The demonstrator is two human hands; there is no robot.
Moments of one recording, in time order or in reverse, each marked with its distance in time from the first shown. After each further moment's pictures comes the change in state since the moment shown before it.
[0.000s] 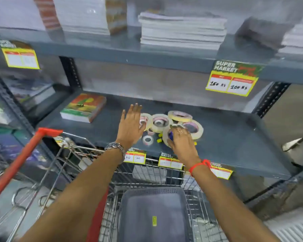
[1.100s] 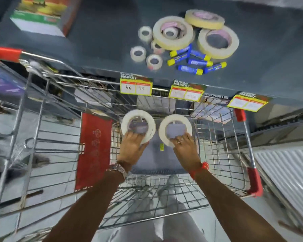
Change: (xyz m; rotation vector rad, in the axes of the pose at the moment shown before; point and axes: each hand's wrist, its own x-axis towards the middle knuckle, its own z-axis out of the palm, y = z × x) left_hand -0.249 -0.002 0.152 -0.226 -0.370 -0.042; right_hand -0.197 -0.005 0.159 -0.026 -0.440 -0.045
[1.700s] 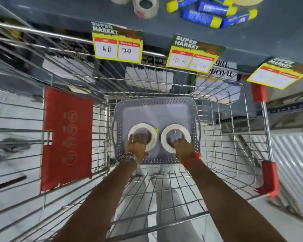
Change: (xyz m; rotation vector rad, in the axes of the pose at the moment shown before) left_hand -0.012 0.011 0.129 0.189 -0.734 -0.127; right_hand -0.015 0.025 0.085 0.035 -0.674 0.217
